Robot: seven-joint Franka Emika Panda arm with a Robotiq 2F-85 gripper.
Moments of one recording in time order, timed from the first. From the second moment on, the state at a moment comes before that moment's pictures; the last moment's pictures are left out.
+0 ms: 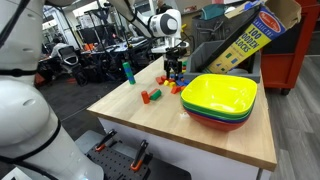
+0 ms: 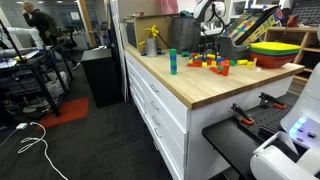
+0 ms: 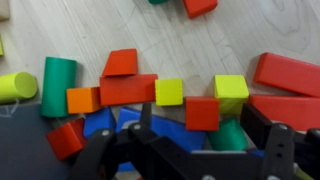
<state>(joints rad) -0.08 0.54 -0.10 -1.71 0.06 1.95 0.32</state>
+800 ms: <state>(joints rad) -0.08 0.55 -0.09 -1.70 0.07 1.95 0.26</state>
